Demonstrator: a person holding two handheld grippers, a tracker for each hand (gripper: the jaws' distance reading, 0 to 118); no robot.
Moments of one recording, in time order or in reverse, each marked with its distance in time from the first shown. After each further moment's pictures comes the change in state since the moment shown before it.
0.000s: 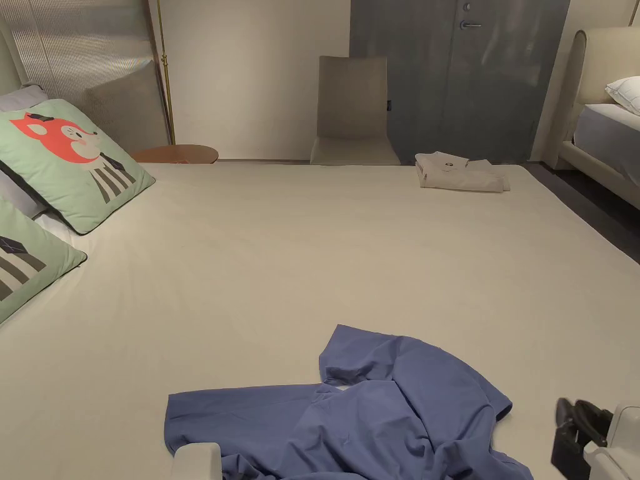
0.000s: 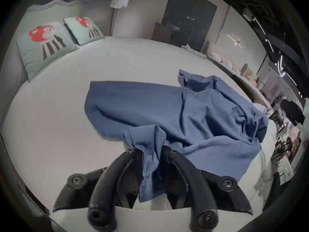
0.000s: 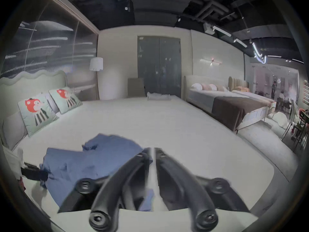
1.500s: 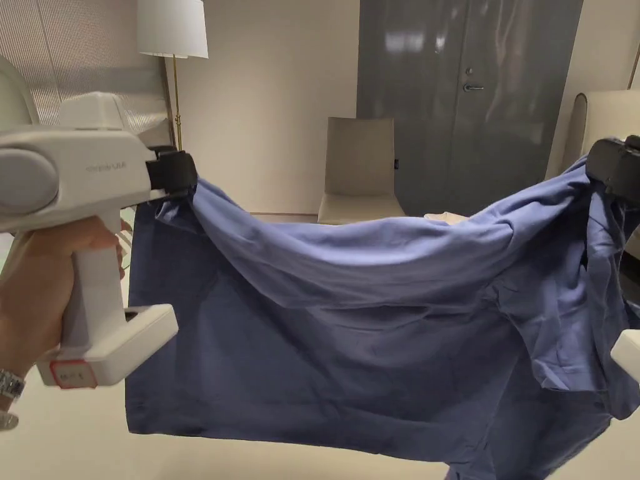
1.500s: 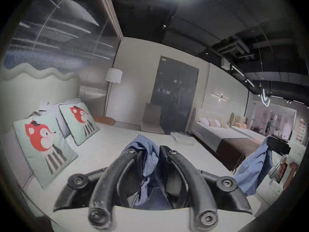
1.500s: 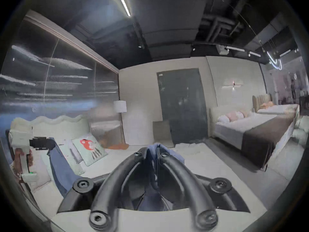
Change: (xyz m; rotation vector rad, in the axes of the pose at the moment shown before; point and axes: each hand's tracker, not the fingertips) left arm -0.002 0.375 0.165 0.644 -0.093 -0.008; right arm -0.021 0.326 -0.009 0.416 0.252 -0.049
